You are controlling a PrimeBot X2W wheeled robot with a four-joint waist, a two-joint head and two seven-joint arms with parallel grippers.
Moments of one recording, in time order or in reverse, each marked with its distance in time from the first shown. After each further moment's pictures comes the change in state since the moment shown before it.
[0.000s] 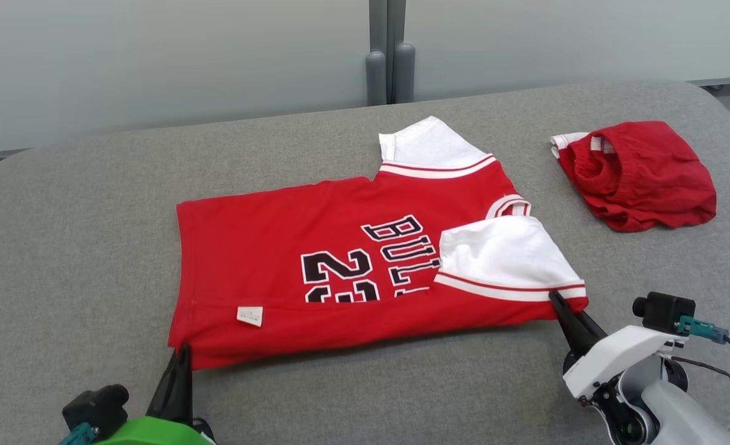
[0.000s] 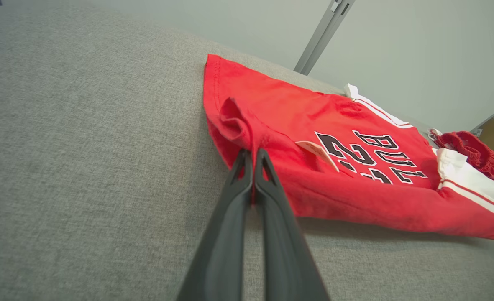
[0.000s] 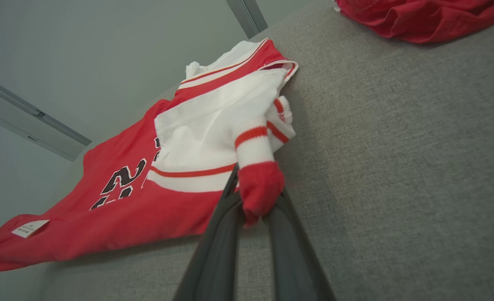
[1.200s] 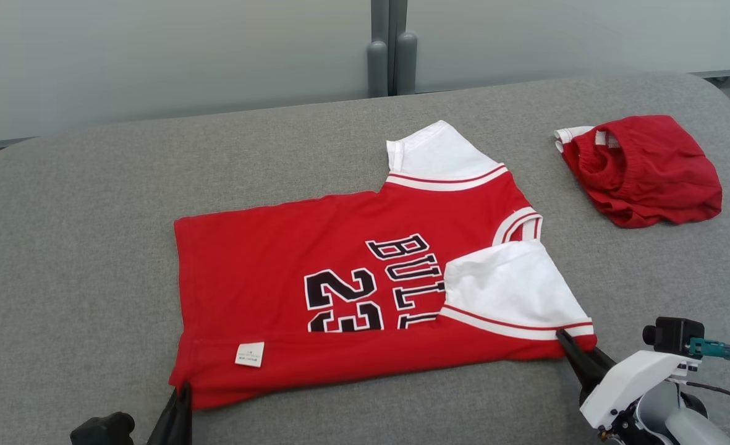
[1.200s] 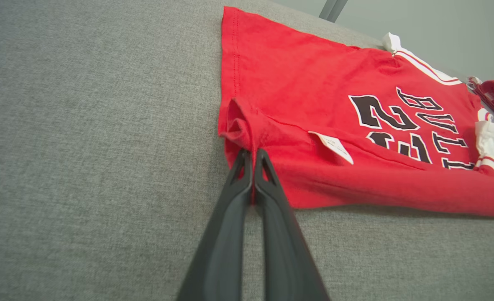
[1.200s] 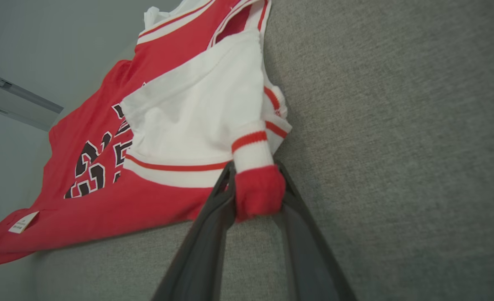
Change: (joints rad) left arm 0.137 0.036 -0.023 -0.120 0.048 0.098 0.103; right arm 0.136 -0.076 -0.001 -0.163 0.067 -0.074 0.161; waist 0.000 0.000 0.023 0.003
